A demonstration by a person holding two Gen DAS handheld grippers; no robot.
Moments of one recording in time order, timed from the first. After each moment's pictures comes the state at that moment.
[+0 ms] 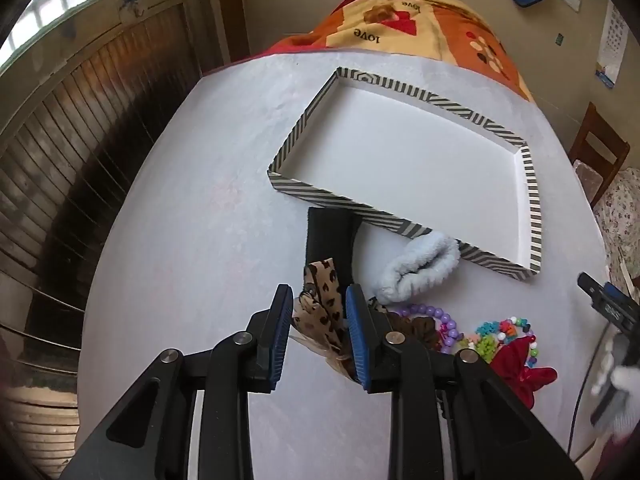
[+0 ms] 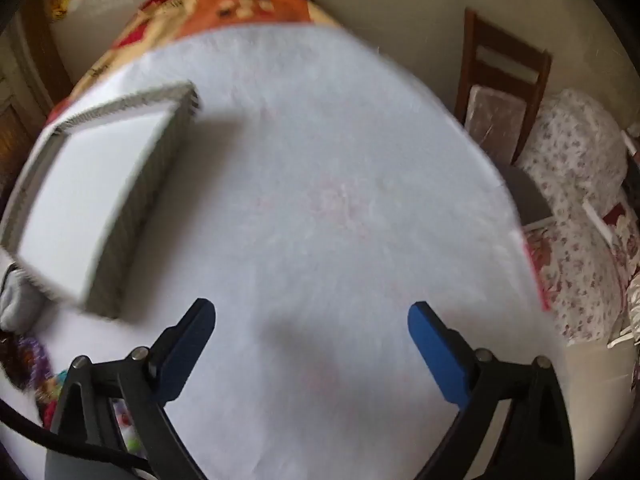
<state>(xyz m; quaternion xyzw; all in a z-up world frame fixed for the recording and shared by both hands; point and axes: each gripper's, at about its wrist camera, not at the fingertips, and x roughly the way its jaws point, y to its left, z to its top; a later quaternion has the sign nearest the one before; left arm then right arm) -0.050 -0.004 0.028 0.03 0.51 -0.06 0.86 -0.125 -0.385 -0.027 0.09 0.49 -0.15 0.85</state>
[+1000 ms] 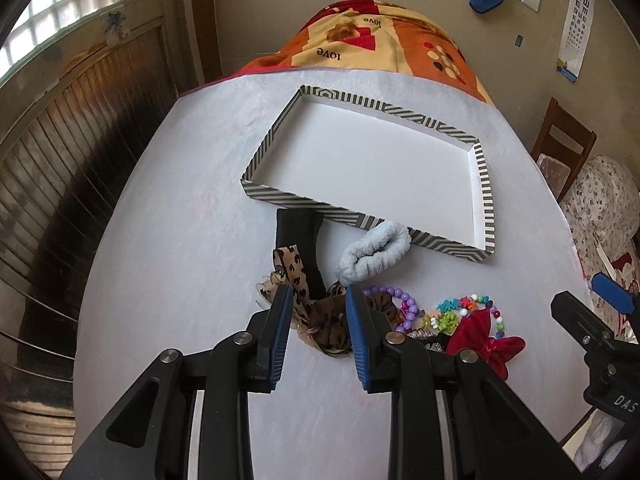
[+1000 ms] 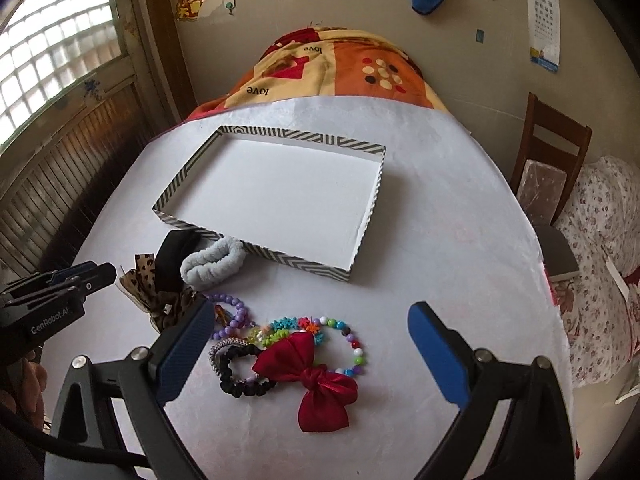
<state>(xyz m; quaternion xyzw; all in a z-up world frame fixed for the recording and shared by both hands) -0.083 -0.010 0.049 0.03 0.49 -0.11 0.86 -0.174 -0.222 0.077 0.06 0.45 -0.04 0.89</state>
